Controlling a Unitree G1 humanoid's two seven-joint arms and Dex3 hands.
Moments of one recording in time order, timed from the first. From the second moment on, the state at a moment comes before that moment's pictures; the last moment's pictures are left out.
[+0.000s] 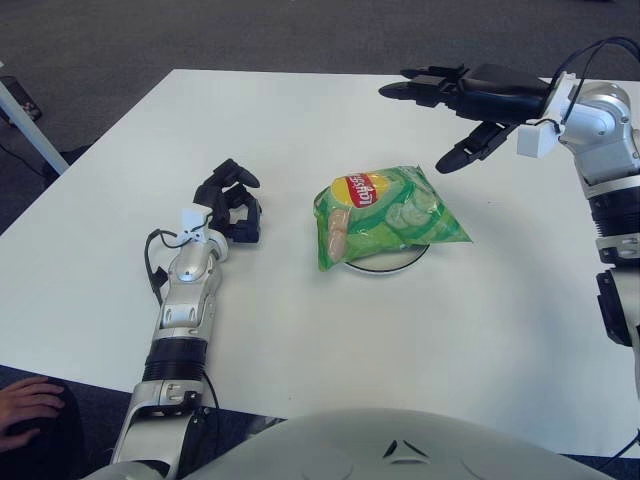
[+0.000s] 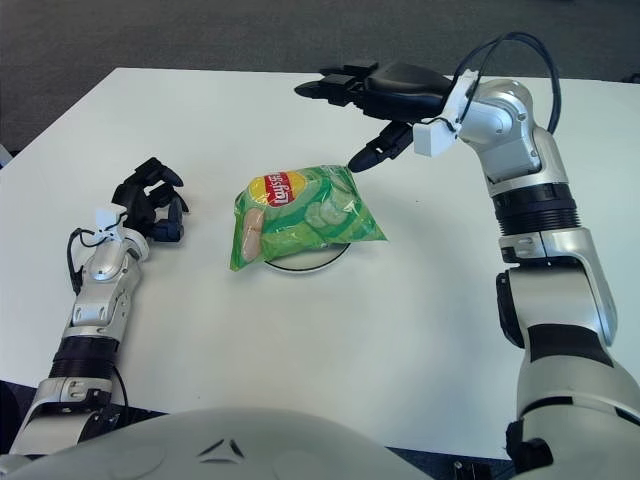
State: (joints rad) left arm -0.13 0.15 0.10 0.17 -0.10 -0.15 -0.05; right arm -0.89 -0.72 0.18 0.44 -0.35 -0.79 0.63
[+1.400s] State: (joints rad) left arm -0.14 0.16 0.11 0.19 -0.07 -0.14 -0.03; right arm -0.60 -0.50 -0.14 0.17 -0.14 0.22 0.30
